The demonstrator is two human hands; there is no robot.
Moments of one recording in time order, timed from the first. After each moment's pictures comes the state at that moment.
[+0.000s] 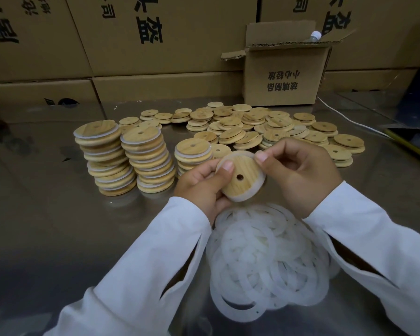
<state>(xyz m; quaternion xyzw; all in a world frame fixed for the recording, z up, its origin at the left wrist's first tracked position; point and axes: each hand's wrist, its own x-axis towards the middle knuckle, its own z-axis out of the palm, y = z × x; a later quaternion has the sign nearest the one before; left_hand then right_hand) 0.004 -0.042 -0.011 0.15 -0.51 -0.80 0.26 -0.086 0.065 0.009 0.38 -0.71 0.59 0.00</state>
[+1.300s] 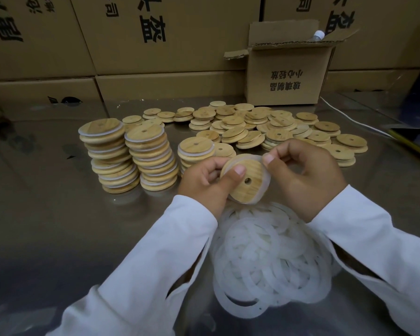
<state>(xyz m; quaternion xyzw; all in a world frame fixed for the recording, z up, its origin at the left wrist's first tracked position) 0.007 -0.041 -0.012 0.16 -0.65 -0.68 0.31 -0.087 0.070 0.008 0.40 -0.75 0.53 0.05</state>
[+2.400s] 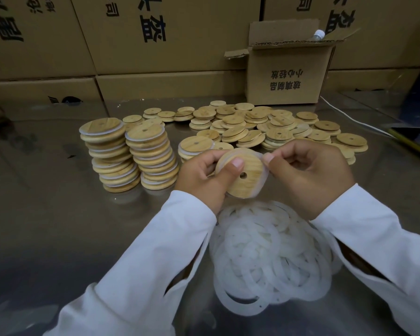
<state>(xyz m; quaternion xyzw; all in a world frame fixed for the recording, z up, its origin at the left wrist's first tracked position) 0.011 -0.042 -0.005 0.16 -0.67 -0.64 0.33 -0.082 0.075 0.011 0.36 -0.74 0.56 0.04</state>
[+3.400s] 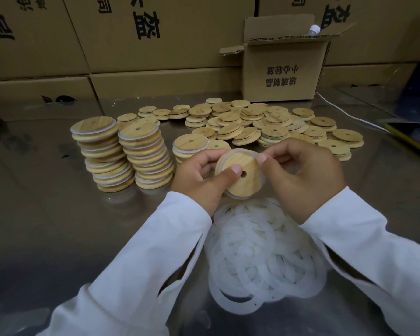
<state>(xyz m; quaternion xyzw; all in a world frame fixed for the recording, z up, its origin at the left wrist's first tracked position) 0.007 -0.043 -0.010 0.17 -0.65 -0.67 0.31 -0.078 0.072 0.004 0.36 -0.76 0.53 0.09</state>
